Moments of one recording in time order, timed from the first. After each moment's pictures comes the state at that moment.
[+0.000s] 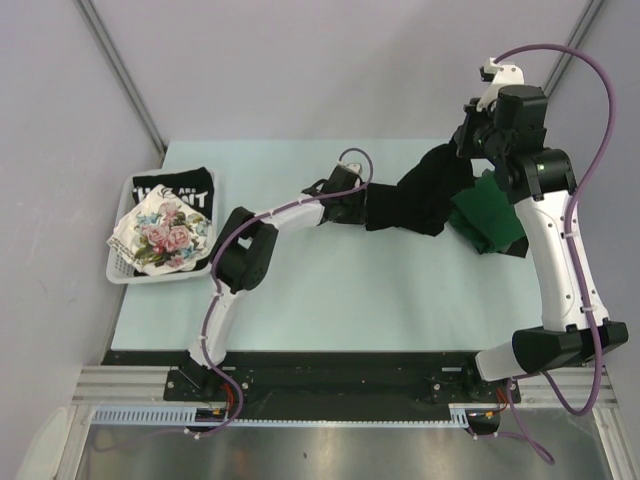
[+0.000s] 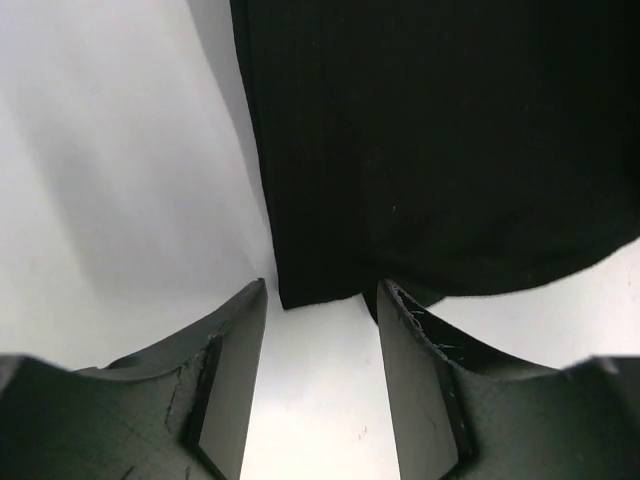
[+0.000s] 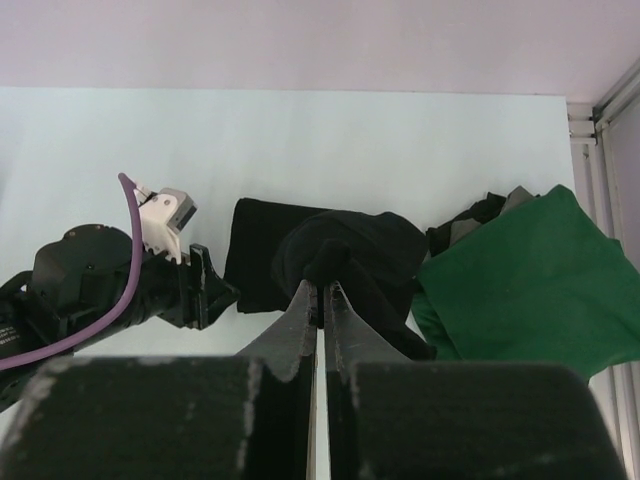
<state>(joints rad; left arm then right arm) -0.64 2.30 1.76 -0.27 0.05 -0.46 0.19 1.43 1.86 -0.78 0.06 0.11</state>
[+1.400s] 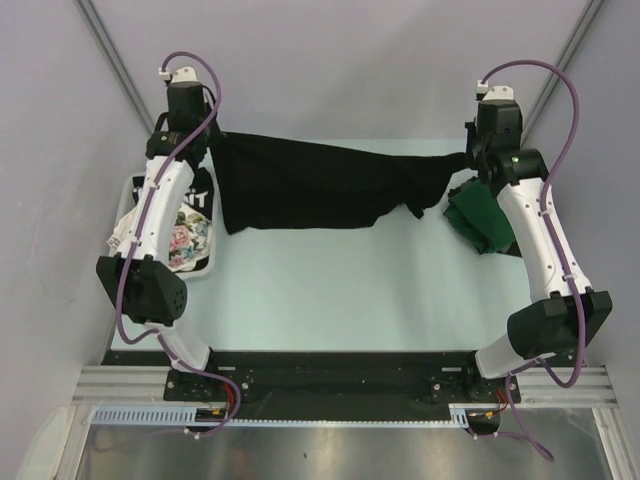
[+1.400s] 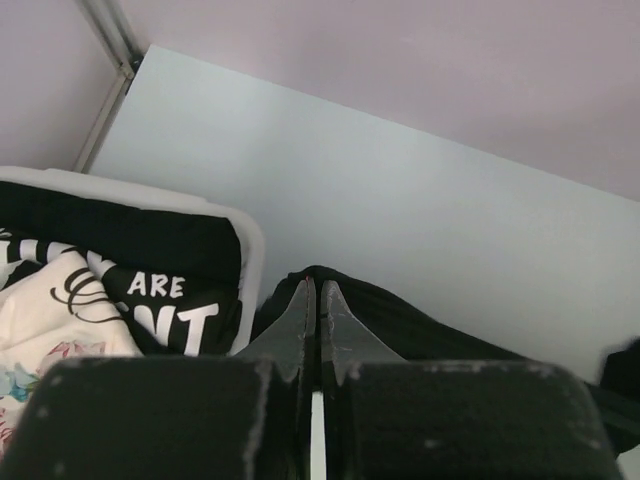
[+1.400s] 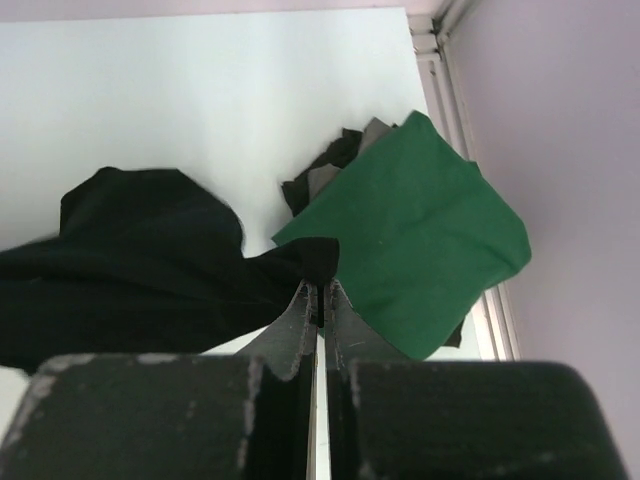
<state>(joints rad) -0.11 1.73 1.87 -0.60 -0.28 -0.29 0.15 1.52 1.70 -0.71 0.36 0.01</state>
